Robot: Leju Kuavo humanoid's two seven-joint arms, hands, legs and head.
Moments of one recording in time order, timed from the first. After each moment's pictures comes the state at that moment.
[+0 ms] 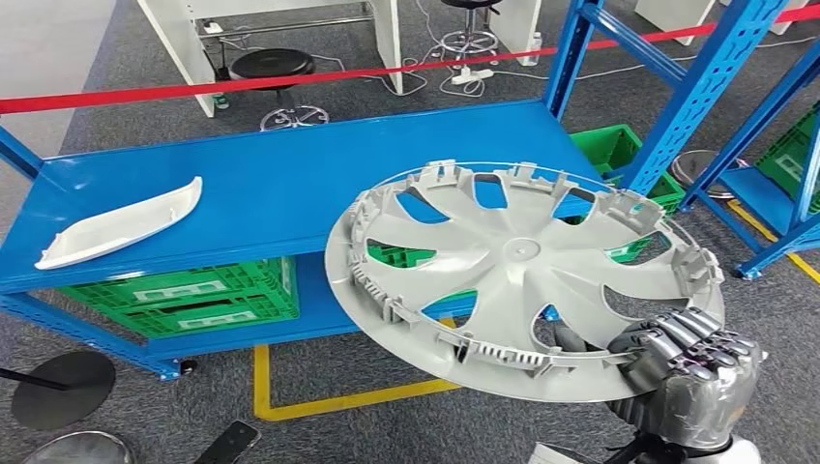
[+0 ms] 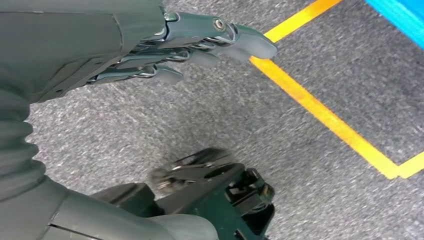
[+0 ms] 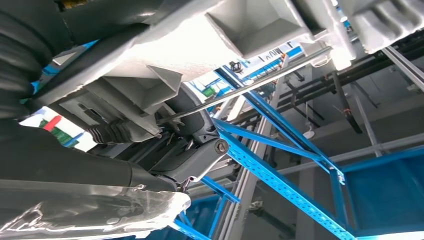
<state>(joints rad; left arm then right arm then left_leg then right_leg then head) 0.12 -0.15 0.25 -0.69 -0.52 -0.11 -0.30 0.29 0.10 0.21 -2.09 0.95 -0.69 -0.50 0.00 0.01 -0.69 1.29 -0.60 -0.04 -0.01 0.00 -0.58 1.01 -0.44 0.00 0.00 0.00</state>
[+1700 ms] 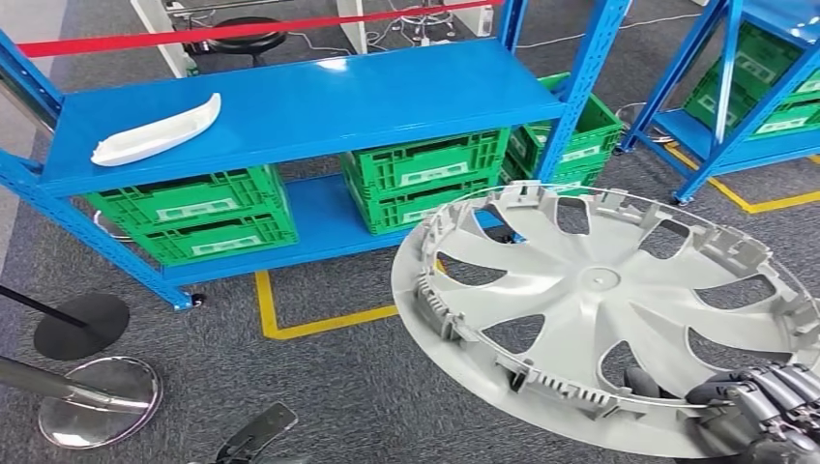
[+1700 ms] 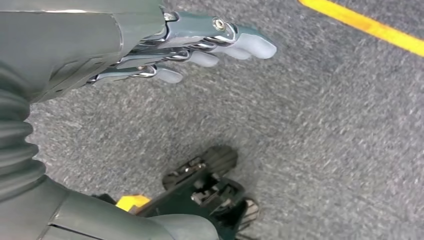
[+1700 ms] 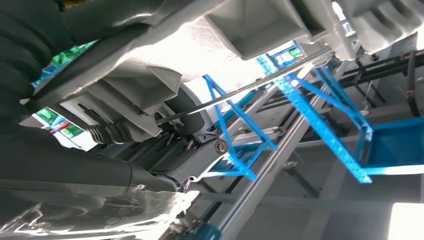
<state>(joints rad) -0.05 -0.13 0.14 -0.46 -0.61 -0.05 -0.33 0.53 0.10 0.14 -2.33 1.09 -0.69 -0.38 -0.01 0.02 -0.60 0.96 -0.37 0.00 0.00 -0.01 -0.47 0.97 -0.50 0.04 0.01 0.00</state>
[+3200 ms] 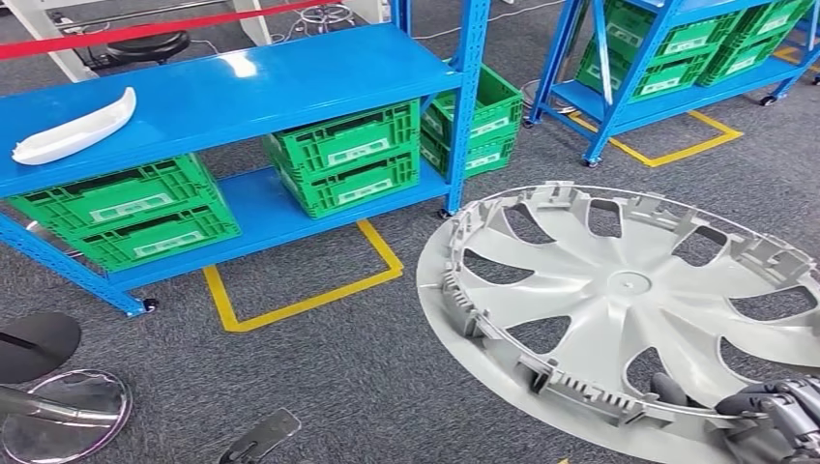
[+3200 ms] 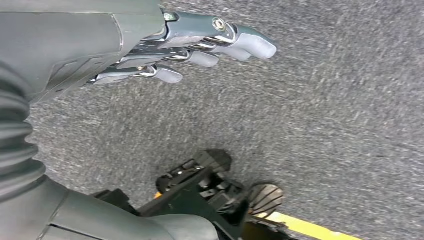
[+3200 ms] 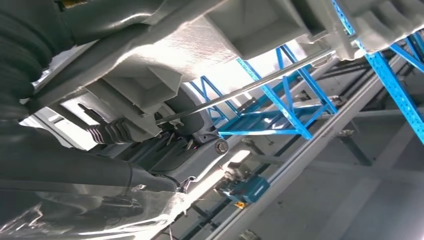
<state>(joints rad) -0.03 -0.14 0.14 -0.46 -0.63 -0.06 -0.32 0.60 0.14 0.09 -2.40 1.12 -0.69 -0.36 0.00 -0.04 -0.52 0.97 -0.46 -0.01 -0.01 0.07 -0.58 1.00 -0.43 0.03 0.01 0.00</state>
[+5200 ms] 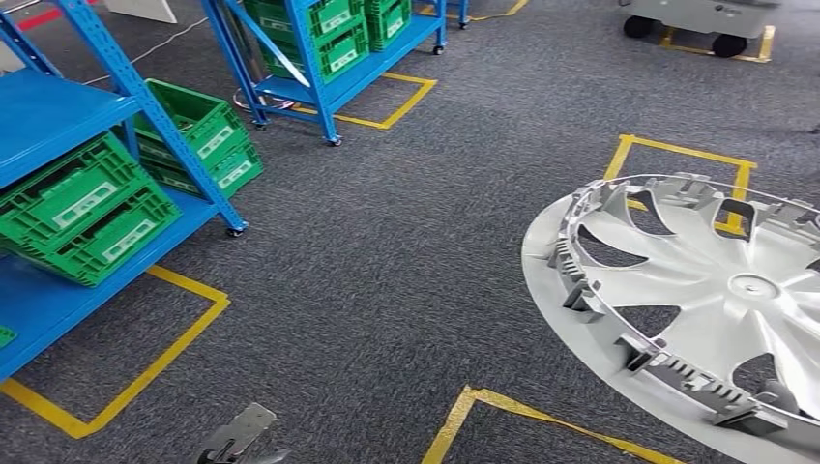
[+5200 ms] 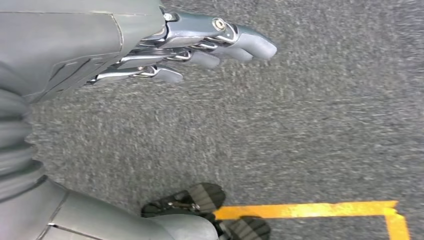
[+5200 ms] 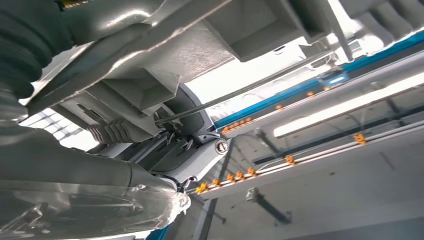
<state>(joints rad) -0.01 -0.13 0.29 -0.52 -0.65 0.03 -0.36 0.65 0.31 -0.07 -2.52 1.16 -0.69 -0.35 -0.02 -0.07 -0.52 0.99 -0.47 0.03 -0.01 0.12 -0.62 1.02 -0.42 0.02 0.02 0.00</state>
